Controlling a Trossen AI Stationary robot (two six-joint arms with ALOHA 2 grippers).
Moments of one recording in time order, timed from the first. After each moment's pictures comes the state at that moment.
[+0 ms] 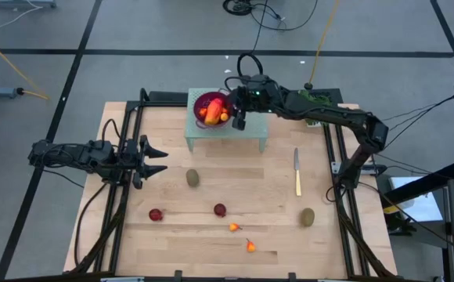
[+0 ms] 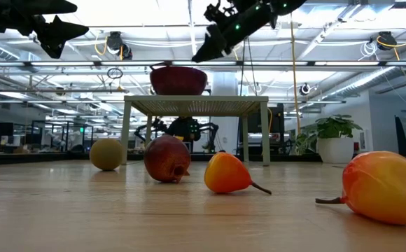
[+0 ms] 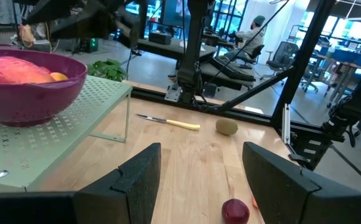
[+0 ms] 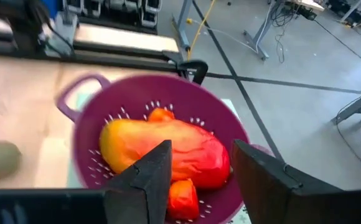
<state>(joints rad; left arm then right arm) -0.17 0.25 0.35 -0.16 -0.19 -0.21 -0.41 1.69 1.49 -0.20 -0.05 -0.35</state>
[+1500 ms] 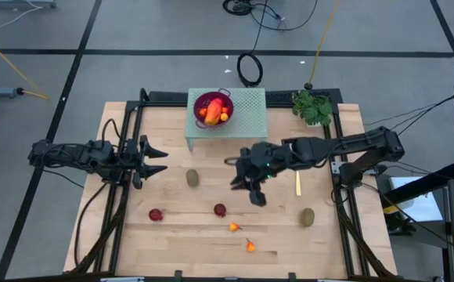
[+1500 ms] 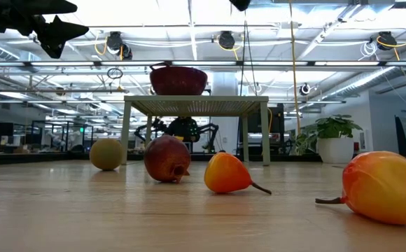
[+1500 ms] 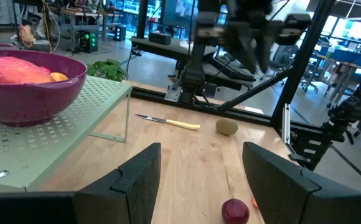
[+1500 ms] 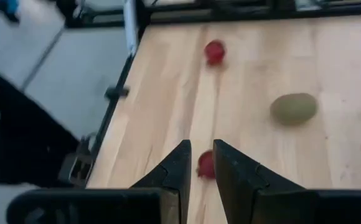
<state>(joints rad) -0.17 0.25 0.35 -0.16 -0.19 -0.21 0.16 1.56 1.49 -0.54 -0.18 0.17</state>
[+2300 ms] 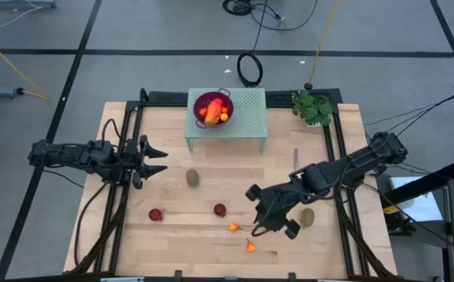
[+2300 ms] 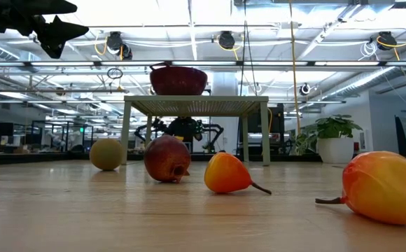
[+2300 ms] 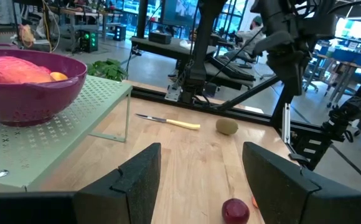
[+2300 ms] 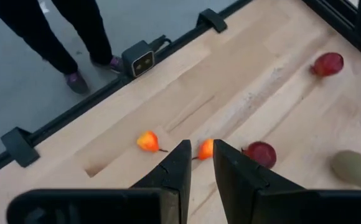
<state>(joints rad) -0.17 0.25 0.35 -0.16 -0.19 -0.21 0.42 1.56 1.49 -0.75 -0.18 -0.39</state>
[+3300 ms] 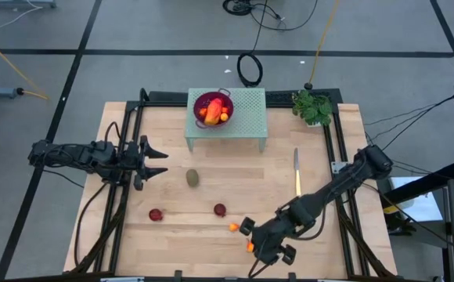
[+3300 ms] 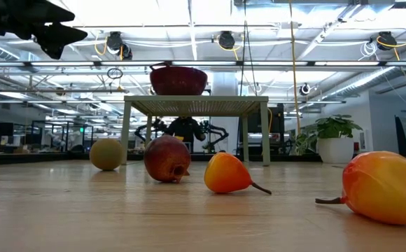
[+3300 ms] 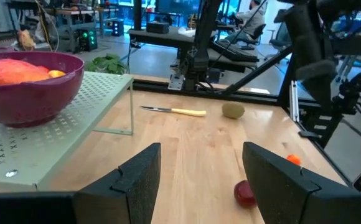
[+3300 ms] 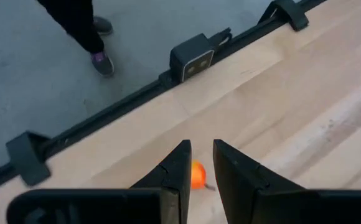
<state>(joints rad) -0.17 0.25 0.35 -0.21 -0.18 -0.12 0.57 1.78 1.49 -0.61 -0.19 -0.40</state>
